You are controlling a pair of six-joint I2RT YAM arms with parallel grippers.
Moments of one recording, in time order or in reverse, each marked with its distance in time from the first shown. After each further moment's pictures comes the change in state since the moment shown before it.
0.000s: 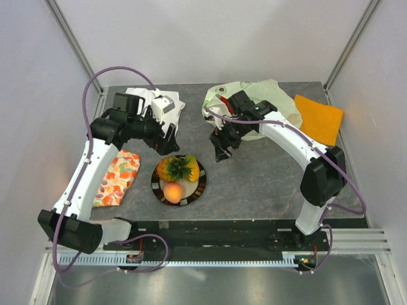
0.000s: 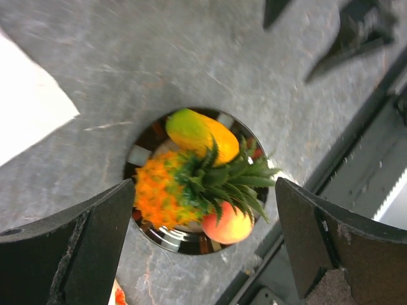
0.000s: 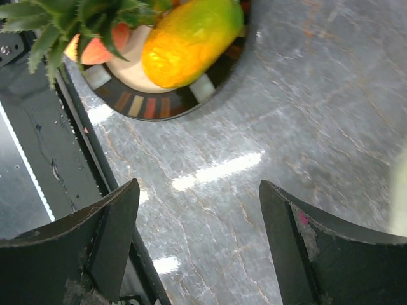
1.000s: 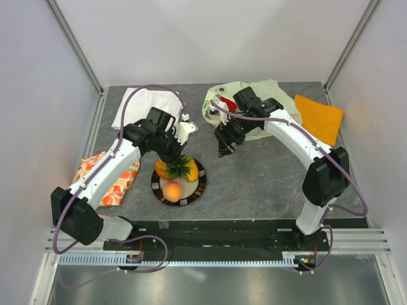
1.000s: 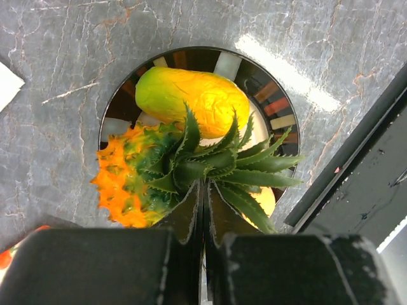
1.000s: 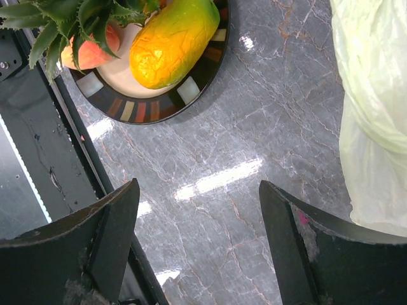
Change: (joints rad) left arm -0.218 0.092 -0.163 0.026 -0.243 0.101; right arm -0.058 -0.014 0.002 0.014 -0.014 0.014
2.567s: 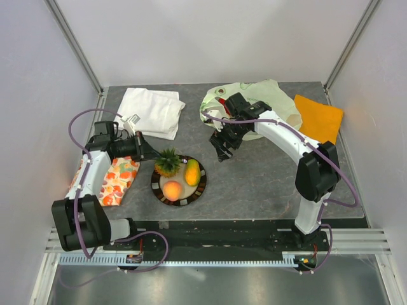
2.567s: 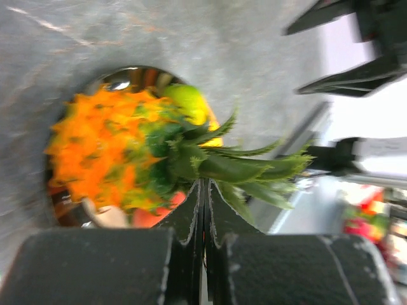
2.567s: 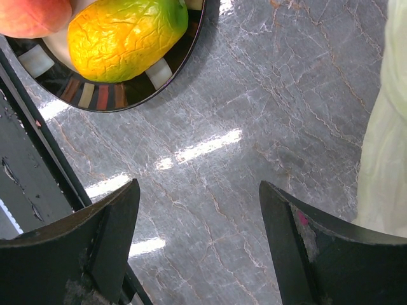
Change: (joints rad) left arm 0.623 -0.089 -0.345 0.313 0.643 -0.484; right arm 0.051 0.079 0.005 -0.015 0.132 -0.056
